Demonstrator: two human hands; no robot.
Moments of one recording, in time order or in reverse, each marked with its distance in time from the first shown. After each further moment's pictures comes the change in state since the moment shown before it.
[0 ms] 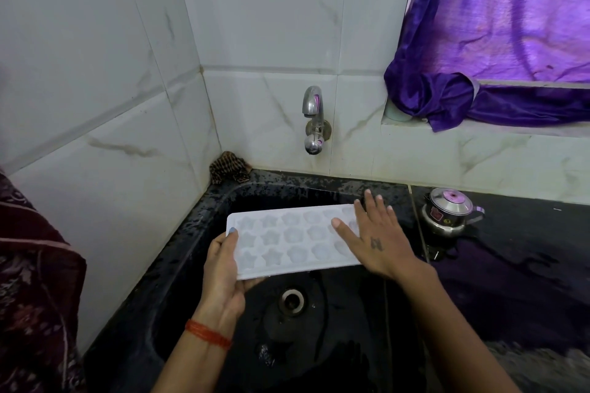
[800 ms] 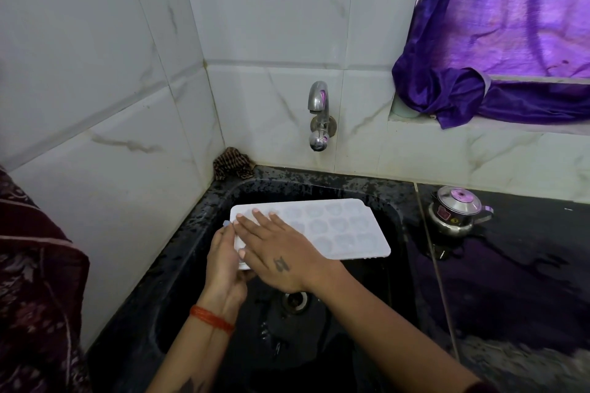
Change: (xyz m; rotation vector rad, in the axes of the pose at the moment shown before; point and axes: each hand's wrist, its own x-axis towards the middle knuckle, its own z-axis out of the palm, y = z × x) left_hand 0.030 -0.005 -0.002 -0.020 0.000 -0.032; right_hand 0.012 -0.109 0.045 -0.105 -0.108 -0.691
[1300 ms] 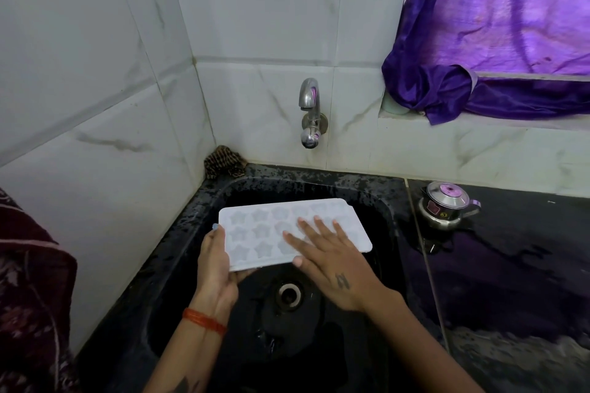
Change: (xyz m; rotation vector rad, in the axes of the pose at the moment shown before) left_hand -0.001 -0.004 -0.003 -0.011 0.007 0.026; right_hand -0.074 0.049 0.018 0.022 0.119 0.218
